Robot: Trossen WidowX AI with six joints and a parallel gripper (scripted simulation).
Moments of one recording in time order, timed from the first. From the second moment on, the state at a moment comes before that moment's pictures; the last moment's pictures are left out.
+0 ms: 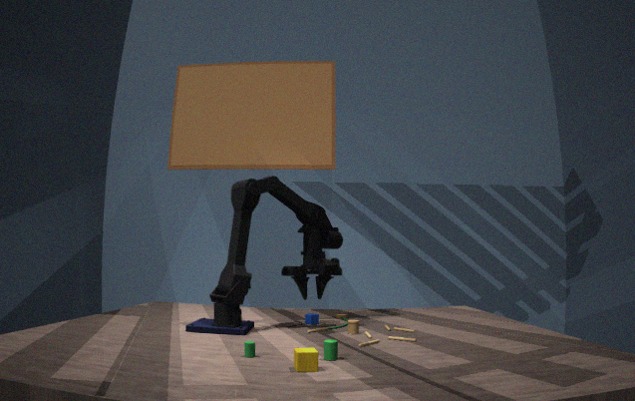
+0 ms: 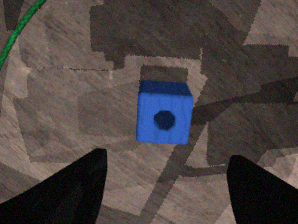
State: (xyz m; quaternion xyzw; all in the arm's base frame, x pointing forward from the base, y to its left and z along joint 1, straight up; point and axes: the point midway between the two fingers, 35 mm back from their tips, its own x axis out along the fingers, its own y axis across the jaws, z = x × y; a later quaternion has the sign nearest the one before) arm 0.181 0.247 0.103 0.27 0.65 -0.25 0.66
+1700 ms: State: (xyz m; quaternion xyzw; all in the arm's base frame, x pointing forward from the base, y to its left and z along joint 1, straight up) arm 0.182 0.249 0.045 0.27 0.65 -0.25 0.66
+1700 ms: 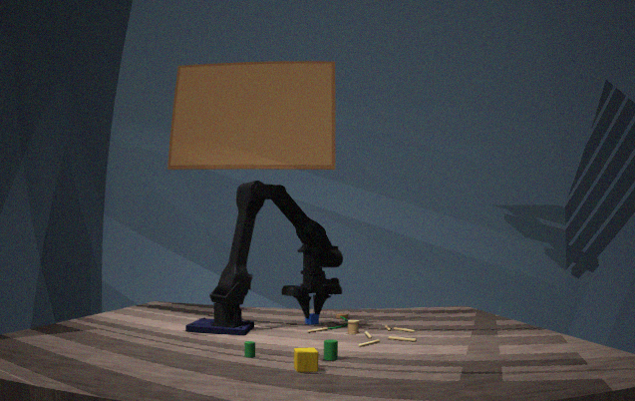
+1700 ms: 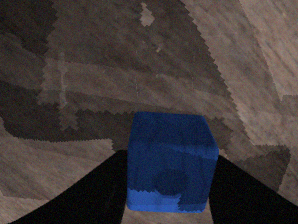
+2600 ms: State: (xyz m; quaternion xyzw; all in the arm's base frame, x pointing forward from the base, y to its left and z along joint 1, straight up) arm 0.181 0.249 0.053 0.27 0.65 -0.25 0.66
